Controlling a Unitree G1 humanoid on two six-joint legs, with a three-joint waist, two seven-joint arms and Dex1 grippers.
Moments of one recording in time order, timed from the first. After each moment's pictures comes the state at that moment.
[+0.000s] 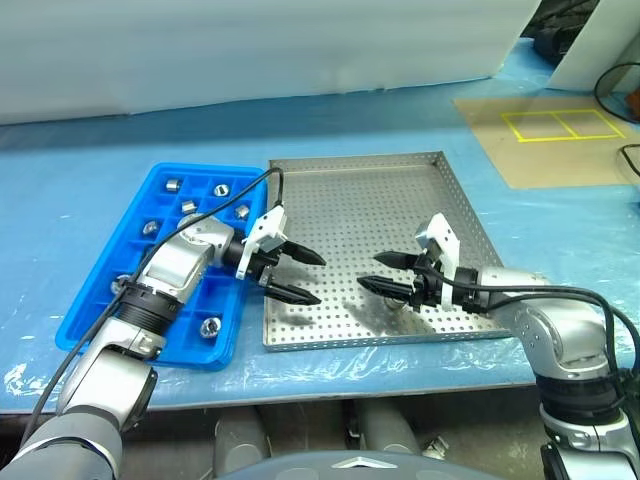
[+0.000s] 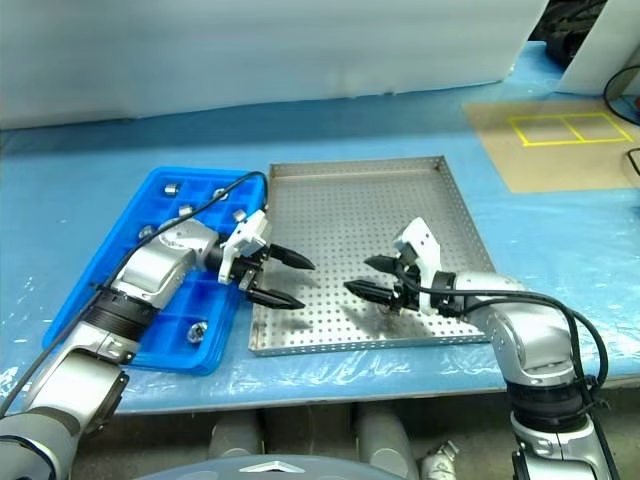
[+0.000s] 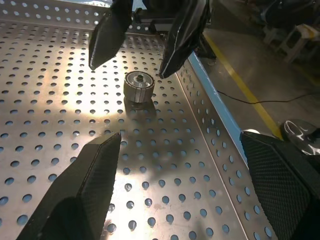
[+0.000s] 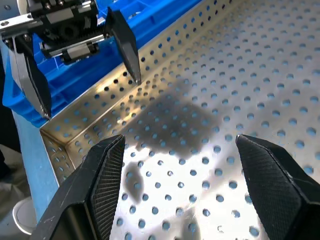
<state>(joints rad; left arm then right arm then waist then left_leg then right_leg) -0.66 0.49 -0.31 0.25 -0.35 0.31 -1.49 -0.18 -0.54 -0.07 -0.47 0.47 0.98 0.85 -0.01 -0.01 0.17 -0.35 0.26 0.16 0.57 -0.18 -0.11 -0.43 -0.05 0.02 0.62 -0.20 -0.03</state>
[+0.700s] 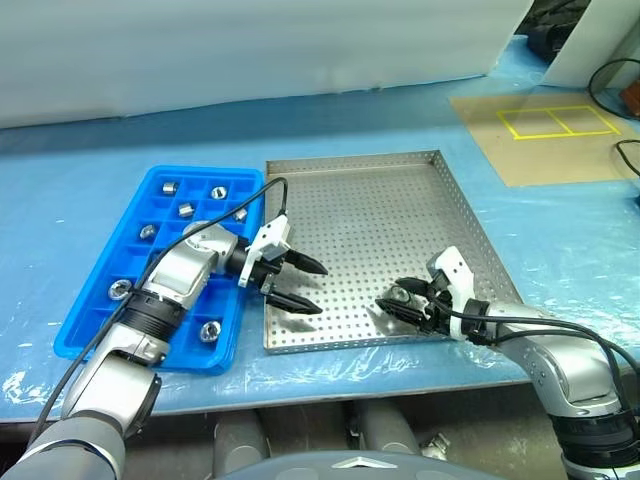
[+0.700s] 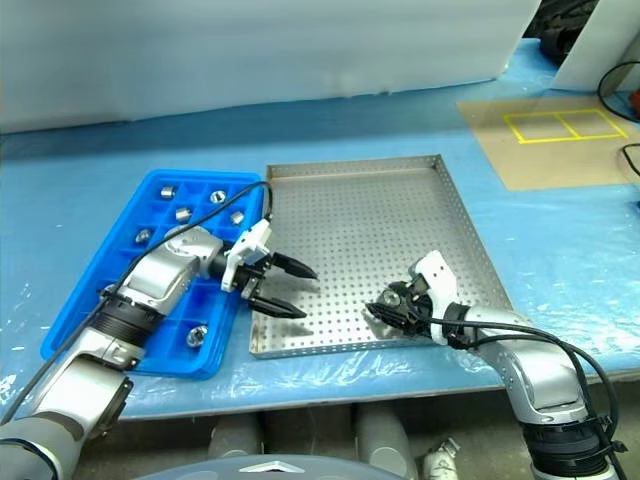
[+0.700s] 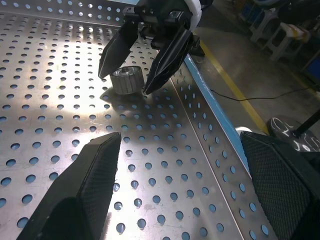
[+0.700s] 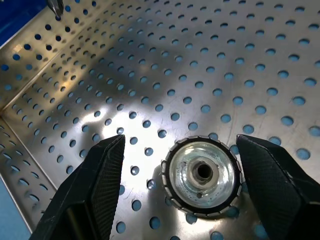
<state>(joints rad) -0.62 0.48 -0.32 0.23 -0.33 0.31 -1.50 -0.02 -0.58 -0.03 -0.40 0.43 0.82 0.74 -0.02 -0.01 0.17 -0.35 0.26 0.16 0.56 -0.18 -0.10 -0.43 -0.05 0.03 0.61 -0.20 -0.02</state>
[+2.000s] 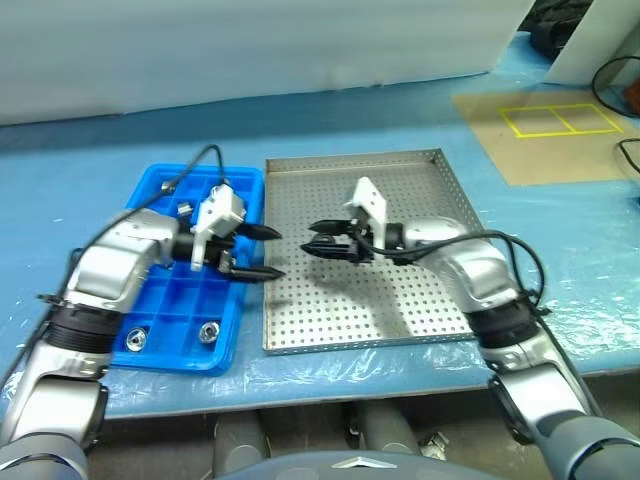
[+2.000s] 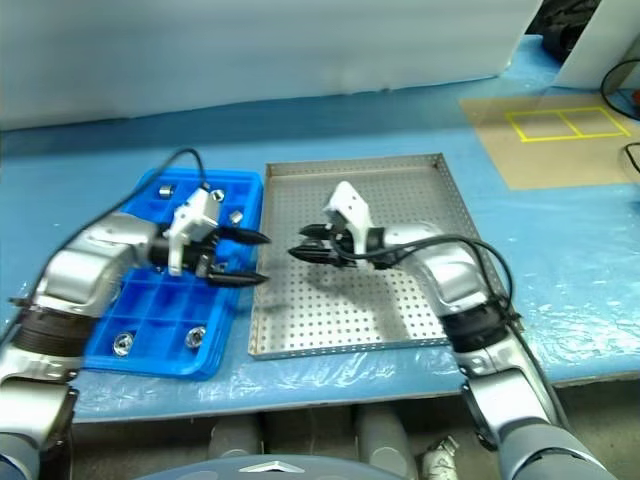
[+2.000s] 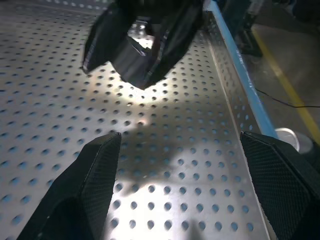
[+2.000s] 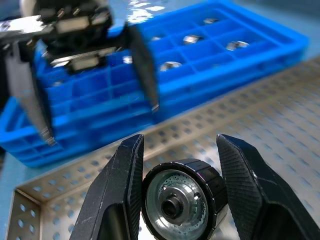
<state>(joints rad) -0.51 0.74 -0.04 -0.05 -0.42 0.49 -1.31 -0.67 -0.36 0.30 0.01 0.36 0.63 0.96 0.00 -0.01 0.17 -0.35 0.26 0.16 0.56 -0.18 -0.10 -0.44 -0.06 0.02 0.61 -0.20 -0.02</state>
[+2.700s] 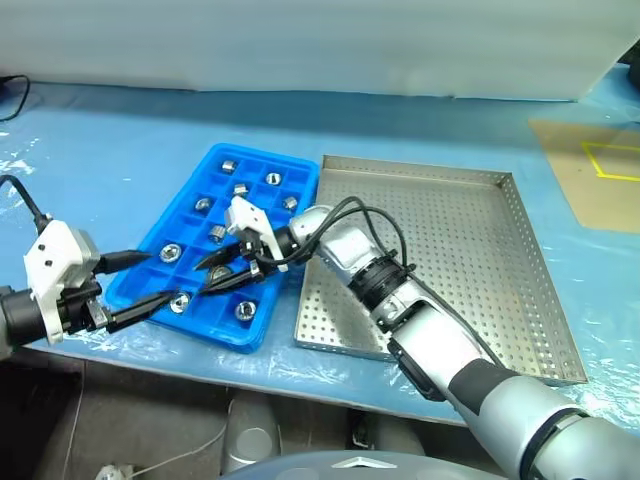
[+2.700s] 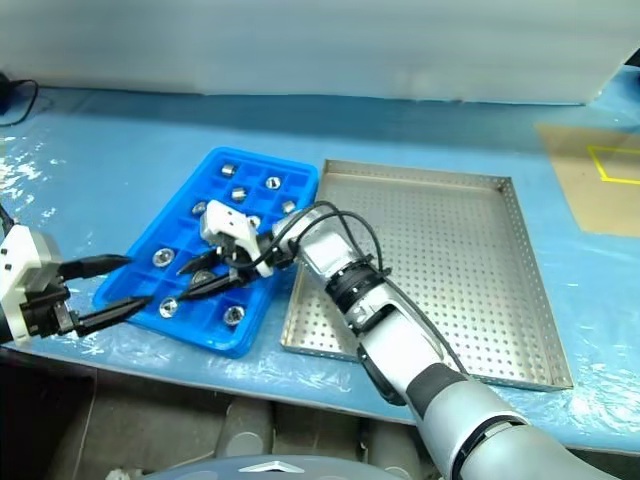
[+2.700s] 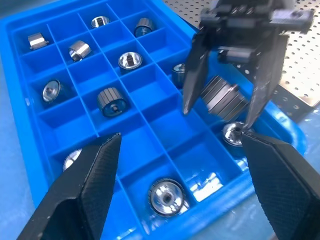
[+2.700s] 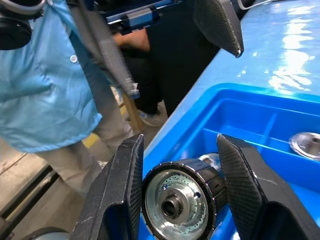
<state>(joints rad) 0.26 0.87 0.71 -0.63 -0.61 0.78 -1.05 -1.00 0.12 0.44 0.74 0.18 0.18 1.30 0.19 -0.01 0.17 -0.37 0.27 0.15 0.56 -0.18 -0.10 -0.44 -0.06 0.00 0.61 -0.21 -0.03</state>
